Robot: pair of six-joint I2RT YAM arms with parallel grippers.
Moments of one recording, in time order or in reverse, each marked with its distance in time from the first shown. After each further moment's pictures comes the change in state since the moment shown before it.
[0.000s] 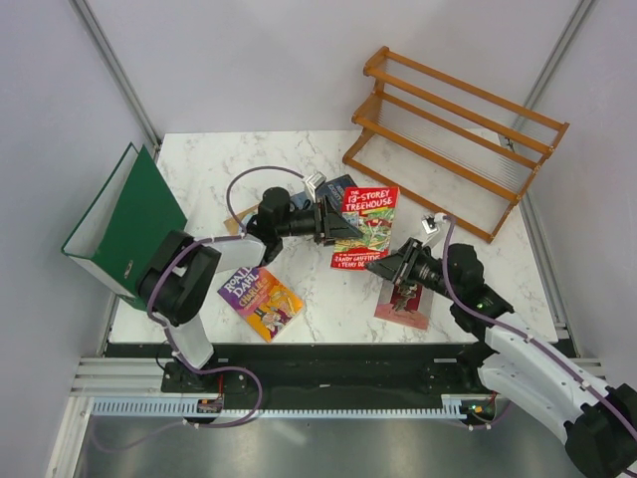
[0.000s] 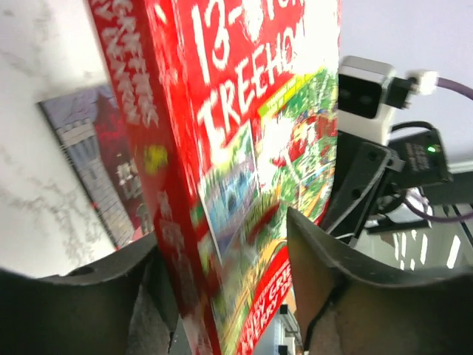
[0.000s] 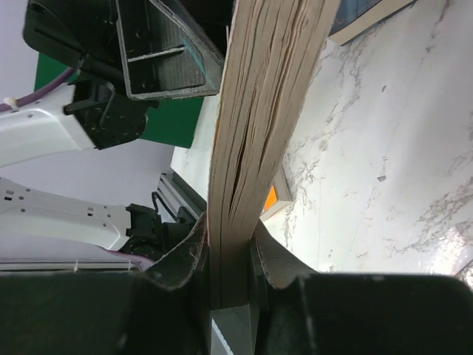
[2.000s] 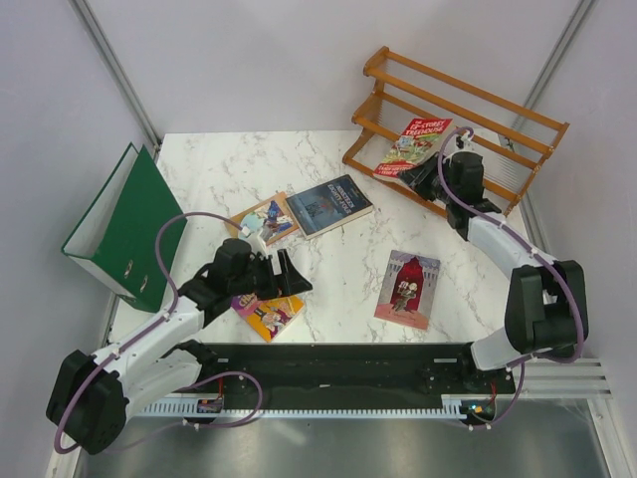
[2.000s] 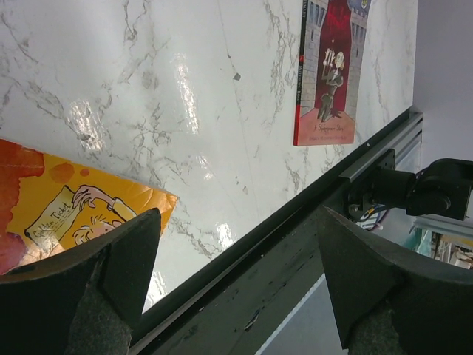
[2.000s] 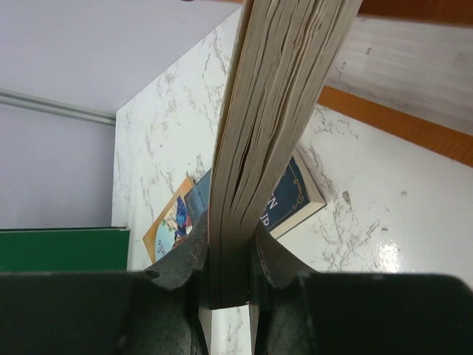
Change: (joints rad) left arm 0.012 -0.849 -0.407 -1.018 -0.515 0.421; right arm -0.386 0.738 0.613 -0.015 0.132 -0.148
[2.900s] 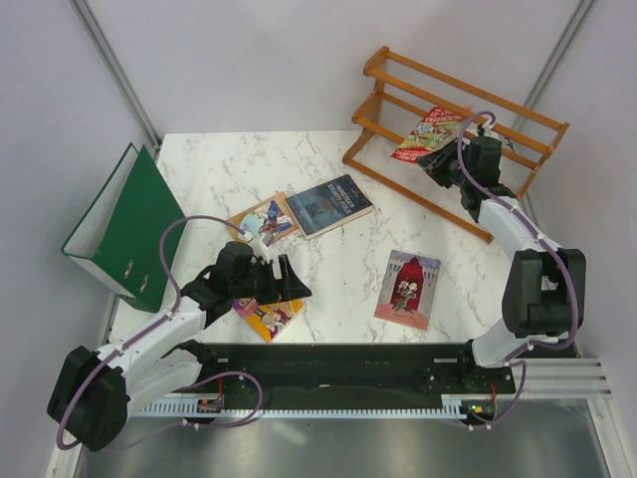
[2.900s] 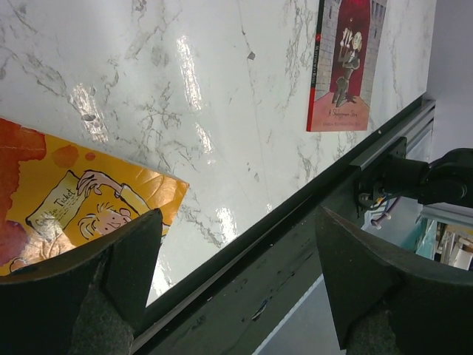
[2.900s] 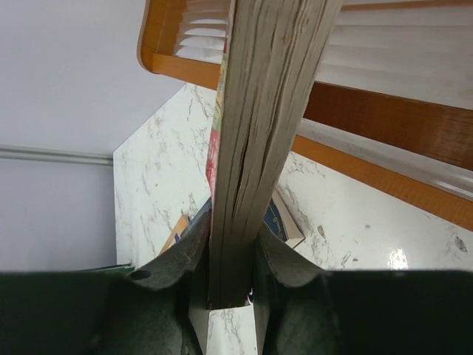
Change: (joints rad) left arm 0.000 0.015 -0.027 -0.008 0.021 0.014; right arm -0.121 0.092 0.151 -0.080 -0.025 0.028
